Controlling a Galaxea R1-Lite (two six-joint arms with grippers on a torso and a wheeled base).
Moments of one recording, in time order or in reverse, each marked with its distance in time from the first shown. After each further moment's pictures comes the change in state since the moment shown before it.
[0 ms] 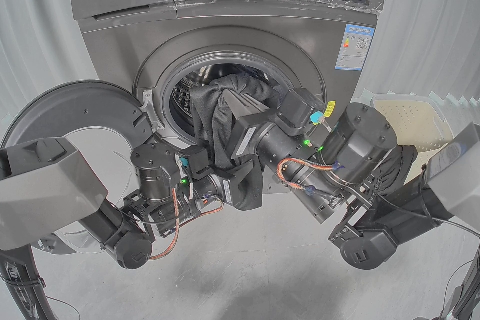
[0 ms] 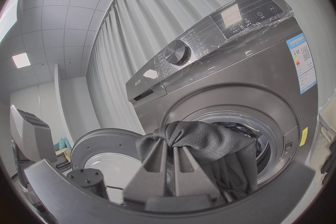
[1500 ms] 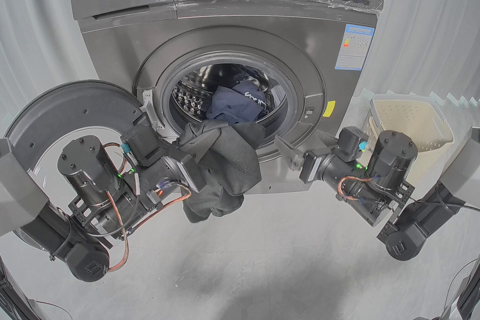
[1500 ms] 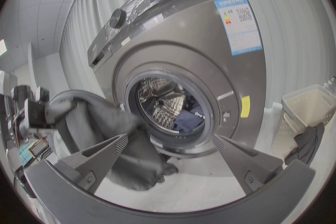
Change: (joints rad) left arm 0.022 -0.233 0.218 -0.253 -0.009 -0.070; right arm -0.251 -0.054 0.341 0.000 0.051 0.044
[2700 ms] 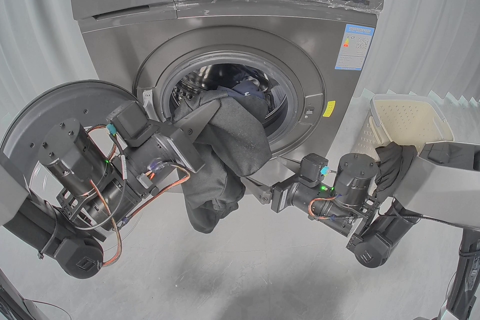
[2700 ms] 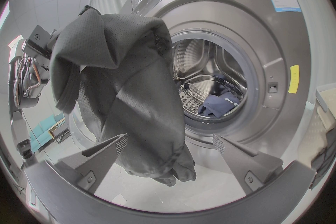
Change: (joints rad) left arm -0.027 -0.071 -0.051 0.000 0.006 -0.054; right arm 0.027 0.204 -0.072 -0.043 0.213 -0.056
